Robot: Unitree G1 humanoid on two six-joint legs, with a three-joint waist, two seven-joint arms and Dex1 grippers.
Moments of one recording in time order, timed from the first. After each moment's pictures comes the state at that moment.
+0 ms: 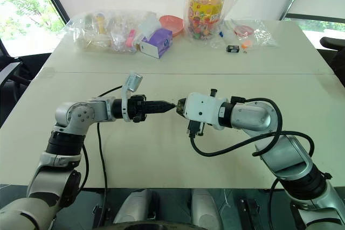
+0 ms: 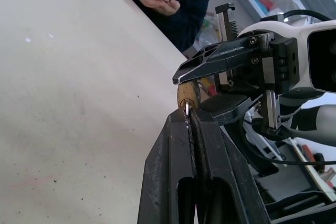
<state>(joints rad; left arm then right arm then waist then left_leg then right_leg) -0.63 0.38 -0.03 0.06 -0.82 1.10 -0.98 -0.40 -0.77 0.21 -0.64 0.08 0.58 0.85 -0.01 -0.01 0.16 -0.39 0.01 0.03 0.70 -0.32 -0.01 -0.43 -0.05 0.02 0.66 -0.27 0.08</state>
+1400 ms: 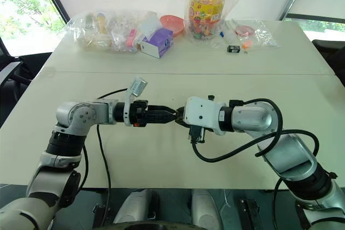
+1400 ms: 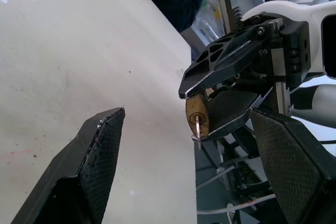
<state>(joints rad) -0.63 0.39 -0.07 0.03 -0.80 1.17 -1.00 -0.42 -0.81 0.23 -0.67 0.18 0.64 0.91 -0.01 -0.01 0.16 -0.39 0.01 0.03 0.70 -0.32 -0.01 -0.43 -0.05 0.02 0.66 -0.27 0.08</state>
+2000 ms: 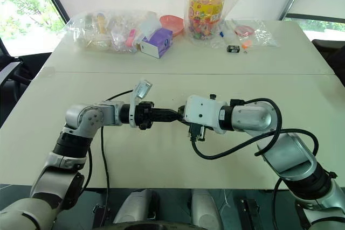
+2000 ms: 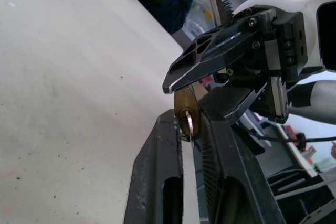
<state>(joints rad) -0.63 0.35 -0.12 0.08 -0.78 1.08 -1.04 -0.42 -0.81 0.23 -0.67 0.16 0.67 0.89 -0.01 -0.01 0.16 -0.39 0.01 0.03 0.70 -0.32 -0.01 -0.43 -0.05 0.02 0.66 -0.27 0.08</state>
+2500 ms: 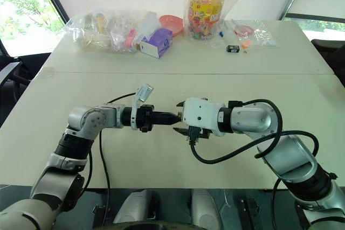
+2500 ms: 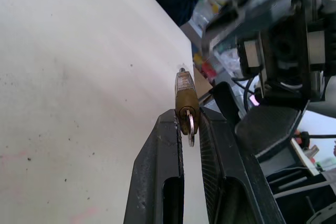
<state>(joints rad) -0.61 0.37 -0.14 0.10 -0.75 1.06 -1.05 -0.42 -0.82 0.23 -0.71 0.18 0.69 0.90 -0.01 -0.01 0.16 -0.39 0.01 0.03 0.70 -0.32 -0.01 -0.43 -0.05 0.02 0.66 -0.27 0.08</state>
